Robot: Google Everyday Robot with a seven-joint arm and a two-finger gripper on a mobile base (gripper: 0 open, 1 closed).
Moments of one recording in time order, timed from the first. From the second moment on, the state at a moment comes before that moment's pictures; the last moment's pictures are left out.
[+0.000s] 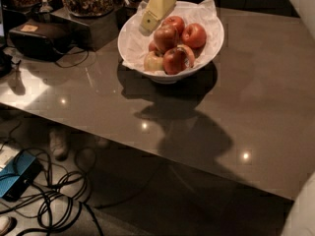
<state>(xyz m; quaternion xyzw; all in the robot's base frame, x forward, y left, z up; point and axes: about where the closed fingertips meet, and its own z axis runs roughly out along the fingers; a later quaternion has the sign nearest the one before) 0.641 -0.032 1.026 -0.47 0.84 0.03 0.28</state>
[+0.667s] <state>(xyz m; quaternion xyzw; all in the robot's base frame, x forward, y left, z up) 0.658 -0.021 1.002 -0.45 0.85 0.02 0.27</state>
